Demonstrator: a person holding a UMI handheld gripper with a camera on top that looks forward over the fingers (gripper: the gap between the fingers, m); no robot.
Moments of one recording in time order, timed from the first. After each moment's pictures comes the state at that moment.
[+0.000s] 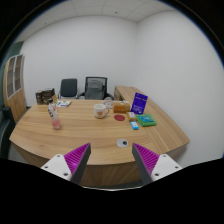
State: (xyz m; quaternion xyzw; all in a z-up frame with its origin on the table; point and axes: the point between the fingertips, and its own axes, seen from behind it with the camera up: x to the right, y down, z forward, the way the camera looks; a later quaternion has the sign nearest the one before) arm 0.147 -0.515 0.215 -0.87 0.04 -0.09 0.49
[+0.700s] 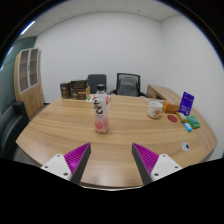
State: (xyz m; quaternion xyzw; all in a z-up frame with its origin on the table) arm -0.122 -0.372 0.101 -0.87 -0.03 0.00 0.50
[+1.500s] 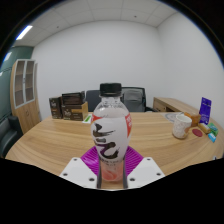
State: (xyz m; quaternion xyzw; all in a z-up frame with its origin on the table) arm -0.176 -0.142 0.059 -0.81 0.00 0.02 0.58
